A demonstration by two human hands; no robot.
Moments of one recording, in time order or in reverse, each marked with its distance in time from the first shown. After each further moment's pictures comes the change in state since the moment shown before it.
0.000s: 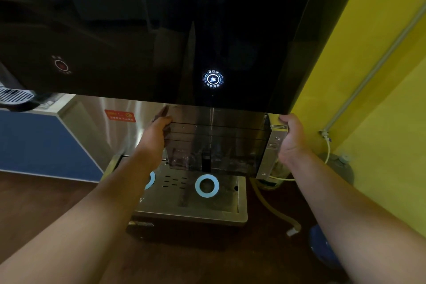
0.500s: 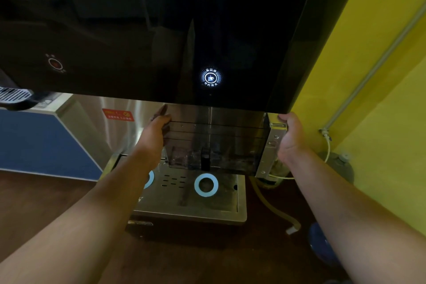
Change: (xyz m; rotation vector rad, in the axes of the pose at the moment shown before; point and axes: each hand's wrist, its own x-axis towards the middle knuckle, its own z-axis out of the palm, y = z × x) left_hand 0.004 -0.002 0.001 0.006 0.040 -0.017; right_hand 0.002 -0.002 0.001 0.038 0.010 0.037
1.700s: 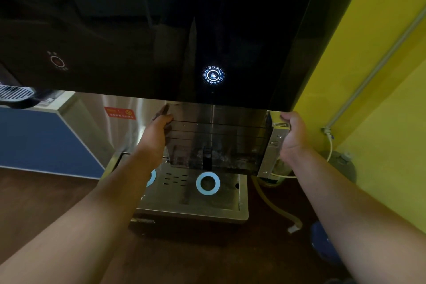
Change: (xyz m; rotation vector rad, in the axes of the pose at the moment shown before) left_hand -0.001 -0.001 0.000 0.003 -0.049 0.015; right_hand 0.007 0.007 -0.005 -0.024 -0.003 0.001
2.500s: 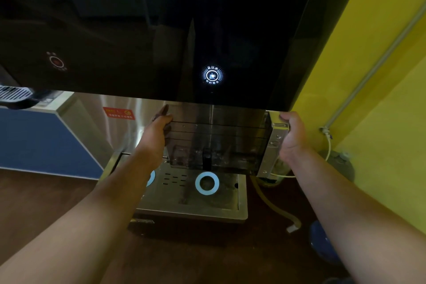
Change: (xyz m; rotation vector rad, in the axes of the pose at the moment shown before) left_hand -0.002 -0.002 -0.001 0.011 -0.002 0.000; right_hand -0.007 -0.004 0.000 -0.010 -0.039 -0.030
